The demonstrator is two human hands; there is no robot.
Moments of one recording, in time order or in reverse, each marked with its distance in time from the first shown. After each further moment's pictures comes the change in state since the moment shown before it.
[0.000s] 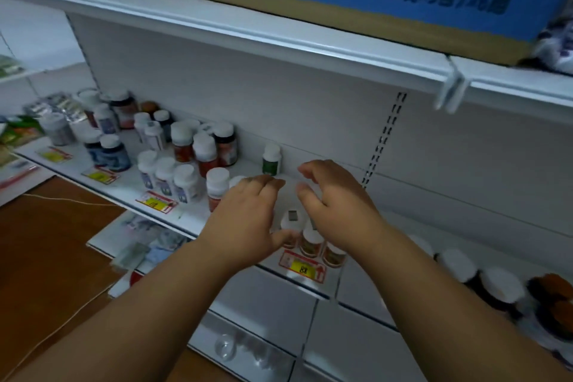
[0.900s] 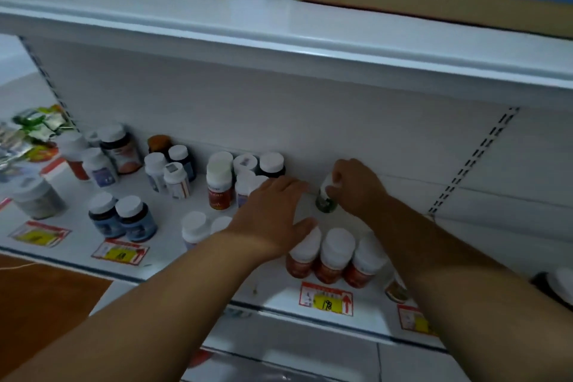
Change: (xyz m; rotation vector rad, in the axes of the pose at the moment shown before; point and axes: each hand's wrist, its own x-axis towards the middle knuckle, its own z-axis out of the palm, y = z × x) left_hand 0.099 -0.216 0.020 -0.284 -0.154 0.204; right_hand 0.197 0.023 0.144 -0.217 -0.052 0.357
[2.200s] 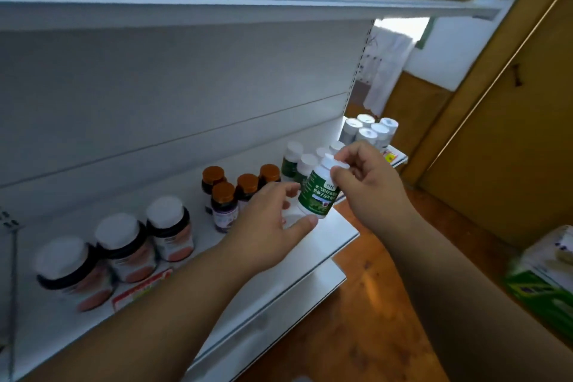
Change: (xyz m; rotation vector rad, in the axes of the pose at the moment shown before) left_hand 0.067 0.572 0.288 -0.650 -0.395 0.488; right_hand -0.484 0.403 -0.267 0.415 0.759 0.647
